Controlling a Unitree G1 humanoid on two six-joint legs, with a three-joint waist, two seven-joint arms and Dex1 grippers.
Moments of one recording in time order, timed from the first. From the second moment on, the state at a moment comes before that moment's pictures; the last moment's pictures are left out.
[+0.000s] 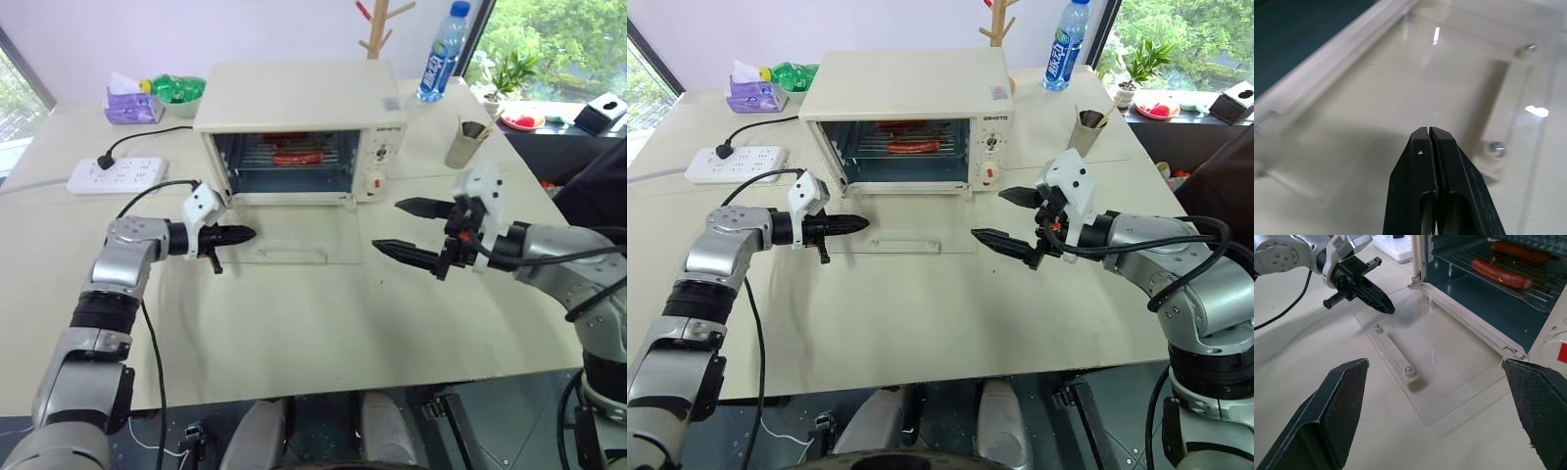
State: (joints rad) left arm -0.64 0.62 -0.07 0.46 -0.17 0.20 -1.14; right arm -0.40 -0.76 -0.17 -0.50 0.69 0.92 0.76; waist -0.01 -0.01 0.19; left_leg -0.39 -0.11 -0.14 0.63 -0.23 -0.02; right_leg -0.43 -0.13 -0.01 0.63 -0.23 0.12
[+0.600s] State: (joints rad) left arm -0.55 0.82 0.32 -0.07 -0.64 0.84 -1.05; right arm -0.53 -0.68 0.07 -0.37 0.48 0.74 0.69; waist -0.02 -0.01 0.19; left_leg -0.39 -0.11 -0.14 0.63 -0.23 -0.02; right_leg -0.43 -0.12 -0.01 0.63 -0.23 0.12
